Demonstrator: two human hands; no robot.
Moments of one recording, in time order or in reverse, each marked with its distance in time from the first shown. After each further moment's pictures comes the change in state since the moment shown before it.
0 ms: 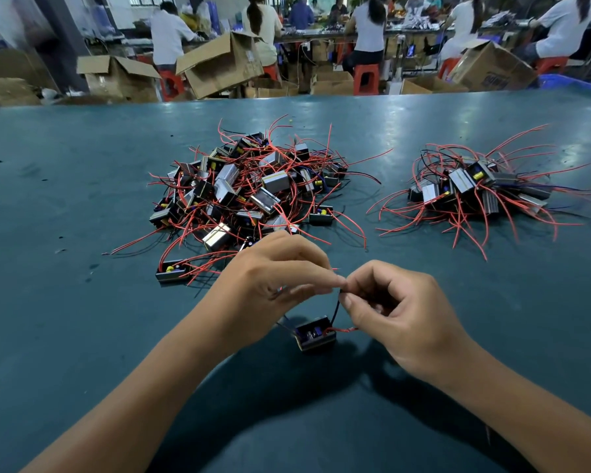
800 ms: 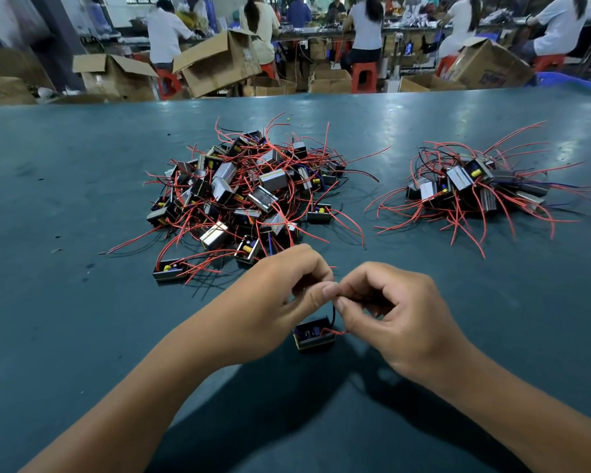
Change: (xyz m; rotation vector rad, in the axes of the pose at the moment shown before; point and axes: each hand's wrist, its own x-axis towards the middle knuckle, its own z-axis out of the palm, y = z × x) left_hand 0.001 0.016 0.001 -0.117 -0.238 -0.318; right_hand -0.002 -0.008 0.003 -0.085 0.026 -0.104
